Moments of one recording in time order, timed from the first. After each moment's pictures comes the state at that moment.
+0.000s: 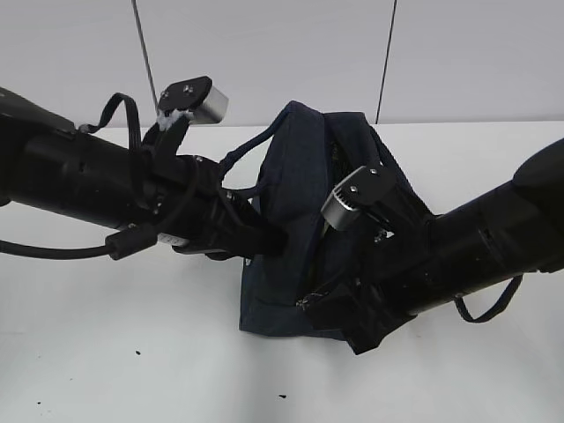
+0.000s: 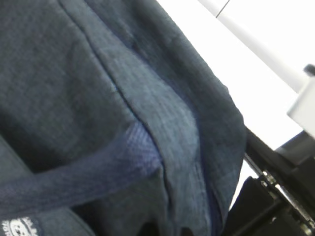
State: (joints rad) left arm -0.52 1.64 -0.92 -1.32 0.61 1.30; right arm 0.37 1.65 -0.78 1.25 0.65 -1.53
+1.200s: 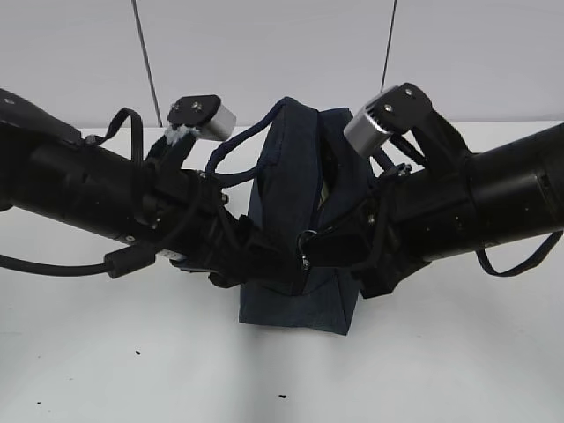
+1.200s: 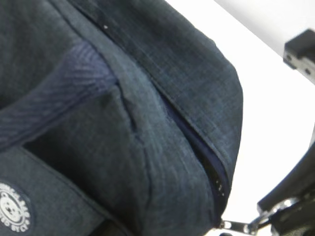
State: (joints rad) left arm -0.52 1.65 -0.92 -1.25 0.64 1.30; right arm 0.37 1.46 -0.81 1.24 0.65 -1.47
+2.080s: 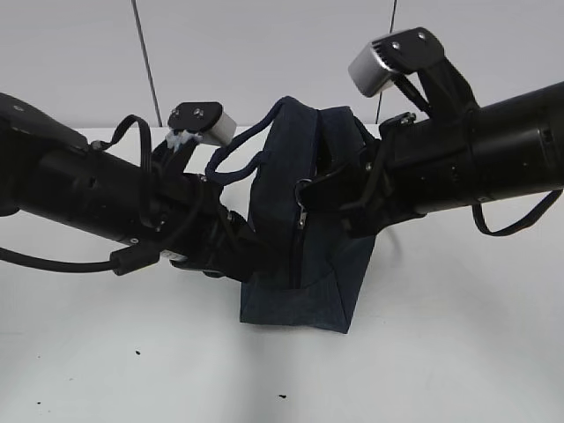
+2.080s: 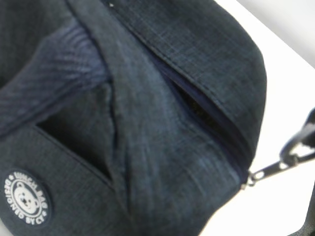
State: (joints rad) left arm -0.52 1.67 -0.92 -1.25 0.61 1.30; right arm 0.37 1.43 -0.88 1.27 0.58 -1.43
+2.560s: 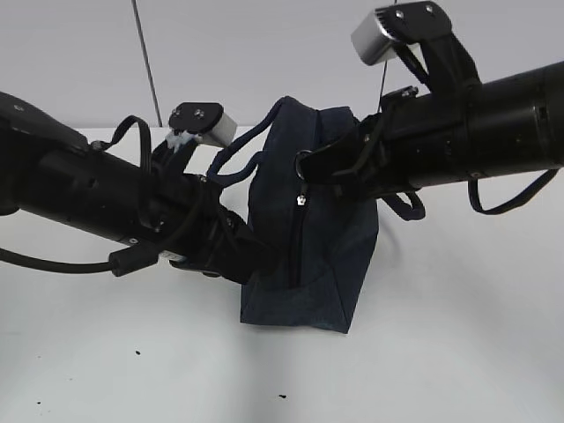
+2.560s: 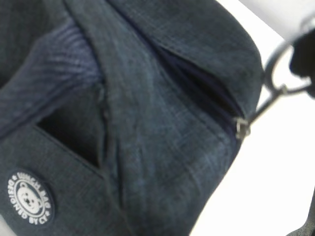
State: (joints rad) left arm -0.52 1.67 -0.92 -1.23 0.60 1.30; right arm 0.37 1.43 -0.91 1.32 0.51 -1.43
